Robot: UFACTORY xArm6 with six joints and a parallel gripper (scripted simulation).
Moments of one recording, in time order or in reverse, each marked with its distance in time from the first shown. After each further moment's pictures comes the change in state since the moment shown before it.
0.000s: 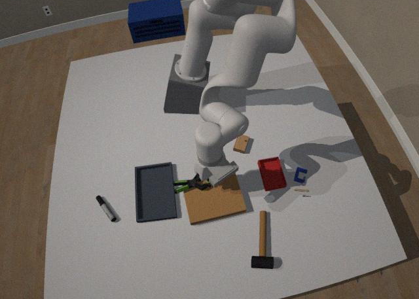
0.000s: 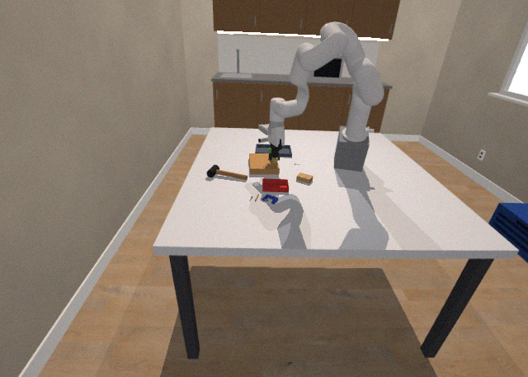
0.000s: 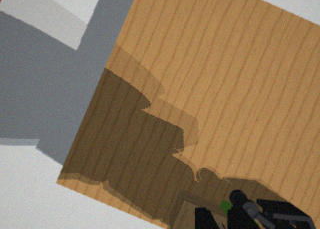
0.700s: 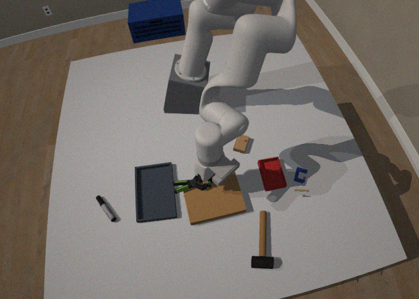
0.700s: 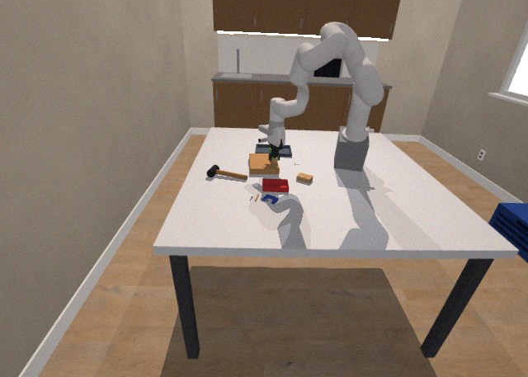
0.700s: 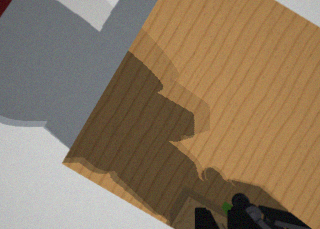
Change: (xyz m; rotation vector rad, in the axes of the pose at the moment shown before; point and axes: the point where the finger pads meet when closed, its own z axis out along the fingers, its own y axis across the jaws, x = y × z) arm 0.000 0.000 0.000 0.000 -0.001 -0.129
